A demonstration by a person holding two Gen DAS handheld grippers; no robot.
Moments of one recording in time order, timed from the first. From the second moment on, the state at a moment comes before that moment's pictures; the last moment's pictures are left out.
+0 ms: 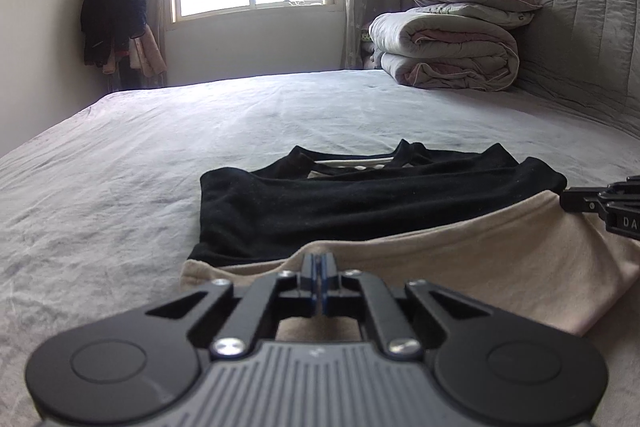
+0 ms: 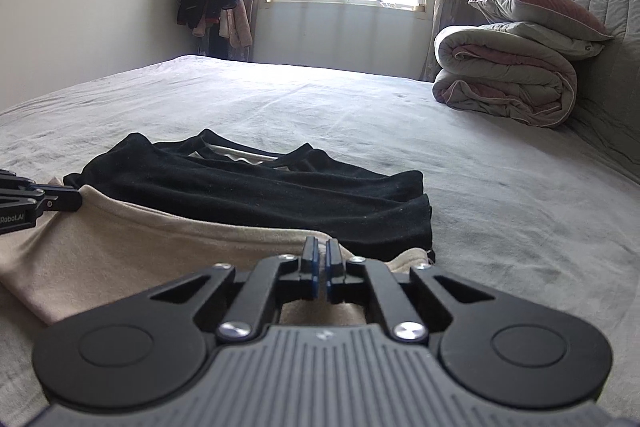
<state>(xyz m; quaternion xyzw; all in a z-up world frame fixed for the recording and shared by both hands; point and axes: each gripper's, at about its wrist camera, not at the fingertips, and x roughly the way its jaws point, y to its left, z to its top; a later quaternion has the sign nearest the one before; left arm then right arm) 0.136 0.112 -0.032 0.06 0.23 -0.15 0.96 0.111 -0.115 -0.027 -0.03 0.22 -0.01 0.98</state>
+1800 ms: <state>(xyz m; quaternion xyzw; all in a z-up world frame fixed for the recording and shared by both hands) 0.165 0.175 -0.045 -0.01 0.30 -0.10 0.95 0.122 -0.168 -0.041 0.07 0.27 -0.07 0.96</state>
